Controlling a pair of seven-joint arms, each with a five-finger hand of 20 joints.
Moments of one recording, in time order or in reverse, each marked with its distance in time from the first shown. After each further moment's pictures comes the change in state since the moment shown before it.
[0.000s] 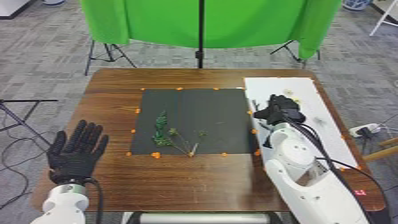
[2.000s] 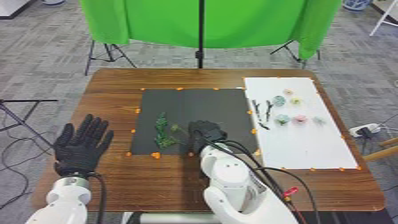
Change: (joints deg) left arm -2.9 1.5 1.0 0.9 0.9 0.9 -2.8; right arm -1.9 -16.4 -15.0 -3.1 -4.6 -16.7 -8.1
